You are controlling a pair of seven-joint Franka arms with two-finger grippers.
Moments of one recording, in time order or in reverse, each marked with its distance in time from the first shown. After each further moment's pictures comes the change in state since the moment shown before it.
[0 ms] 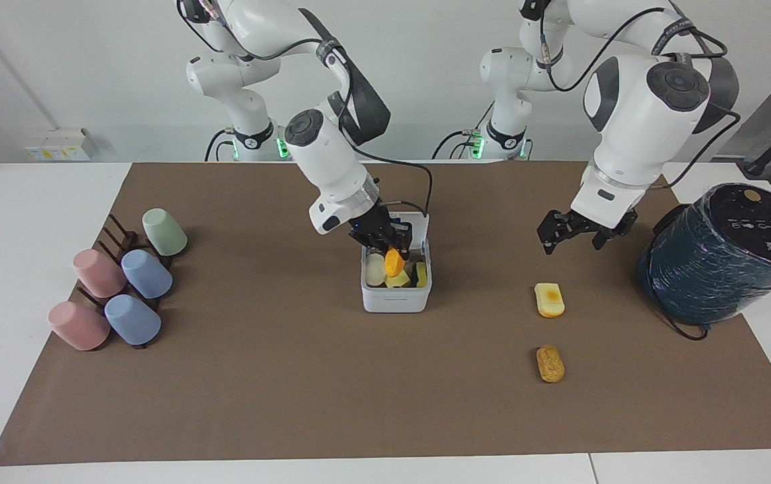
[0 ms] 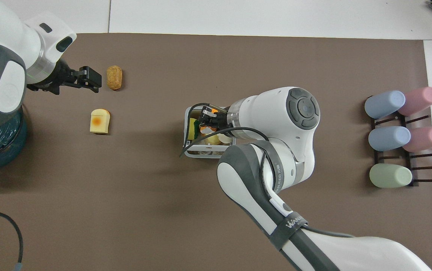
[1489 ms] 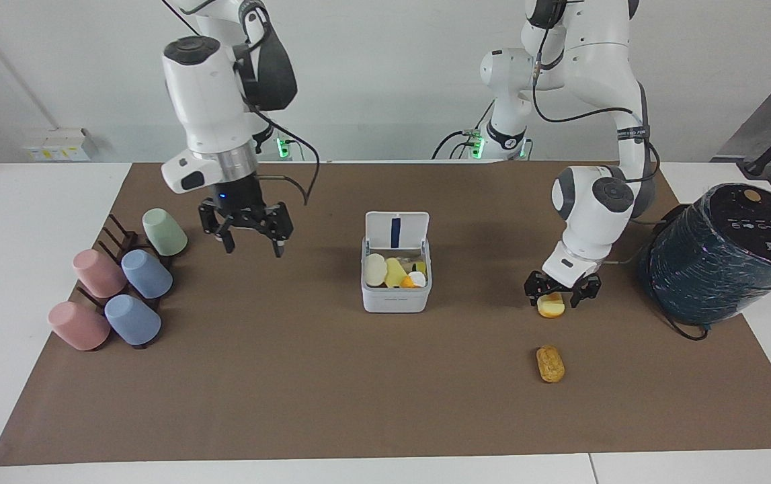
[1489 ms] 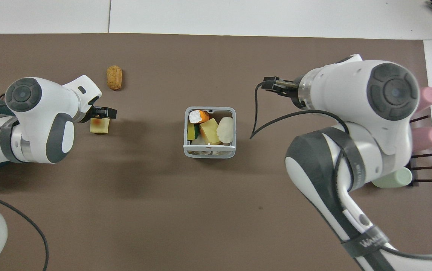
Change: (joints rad) left arm 0.071 0.063 -0.008 -0.523 0.001 0.677 0.214; right arm -0.325 -0.263 -0.034 0.013 -0.491 -0.299 -0.282
